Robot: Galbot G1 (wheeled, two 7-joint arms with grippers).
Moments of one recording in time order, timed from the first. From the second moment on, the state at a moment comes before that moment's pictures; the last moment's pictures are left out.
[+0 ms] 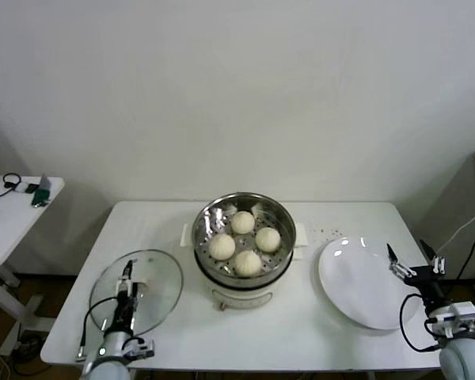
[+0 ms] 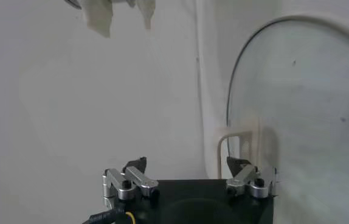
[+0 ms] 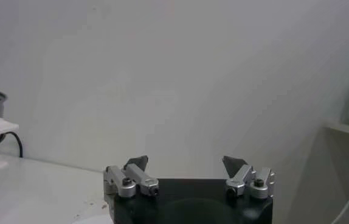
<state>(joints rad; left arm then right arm) 1.38 -1.37 -0.58 -1.56 1.42 0.11 -0.24 -1.46 1.01 0.75 1.71 0.42 0.12 -0.09</state>
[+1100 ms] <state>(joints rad) 1.30 -1.36 -0.58 -1.49 1.38 0.08 -0.23 -1.45 1.06 0.75 1.70 0.37 0.13 -0.12</state>
